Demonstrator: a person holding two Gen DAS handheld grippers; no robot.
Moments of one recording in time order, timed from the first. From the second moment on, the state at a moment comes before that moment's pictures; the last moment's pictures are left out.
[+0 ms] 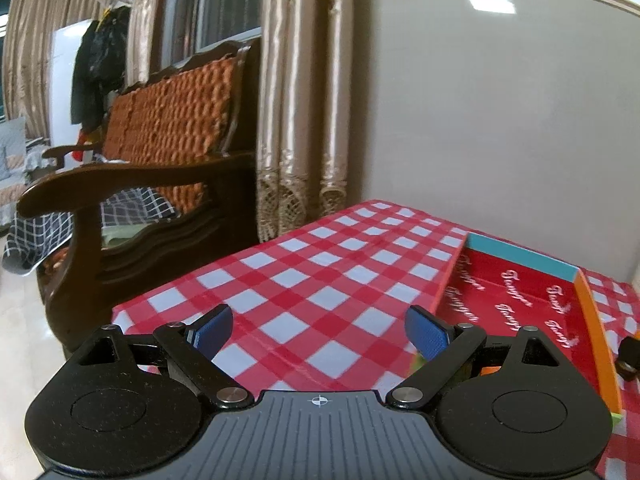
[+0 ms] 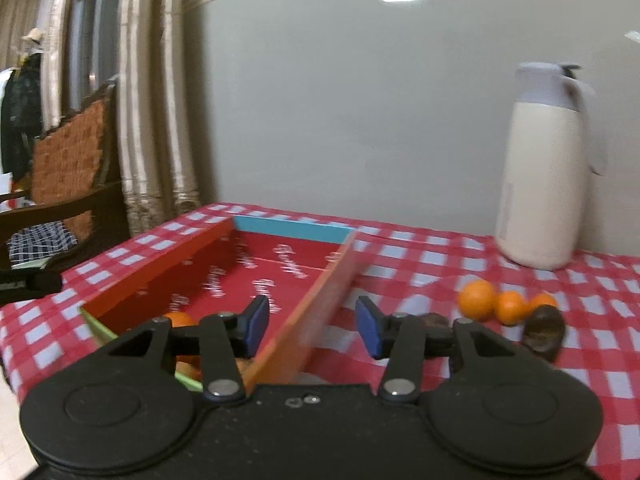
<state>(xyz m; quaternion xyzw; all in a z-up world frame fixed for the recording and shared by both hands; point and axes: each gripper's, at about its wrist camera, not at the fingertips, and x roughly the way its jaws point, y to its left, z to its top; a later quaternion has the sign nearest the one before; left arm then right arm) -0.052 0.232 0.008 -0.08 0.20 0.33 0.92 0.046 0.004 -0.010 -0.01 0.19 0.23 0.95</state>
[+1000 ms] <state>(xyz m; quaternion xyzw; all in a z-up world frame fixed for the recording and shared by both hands) 0.000 0.082 0.013 0.01 0.17 0.18 0.97 0.064 -0.140 -0.027 0.04 0.21 -0.02 0.98</state>
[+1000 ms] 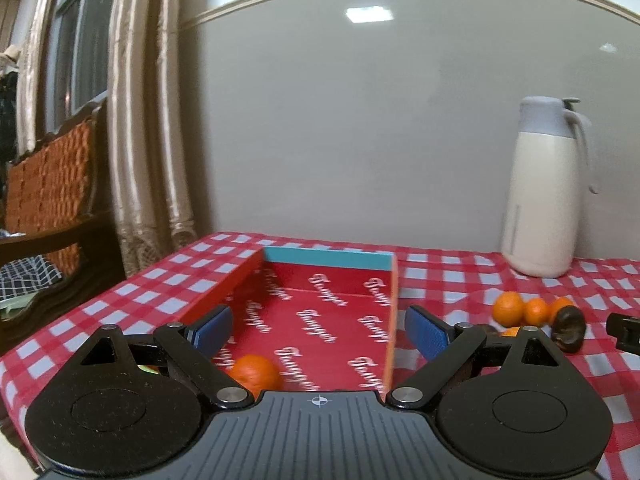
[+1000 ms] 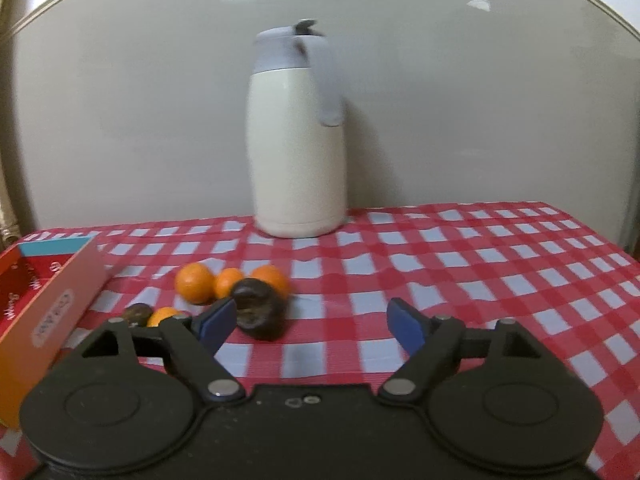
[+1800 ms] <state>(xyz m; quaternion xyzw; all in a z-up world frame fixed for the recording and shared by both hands) 0.046 -0.012 -0.008 0.07 0.19 0.09 0.98 0.056 -0.215 -0.025 0.06 0.21 -0.07 0.97</state>
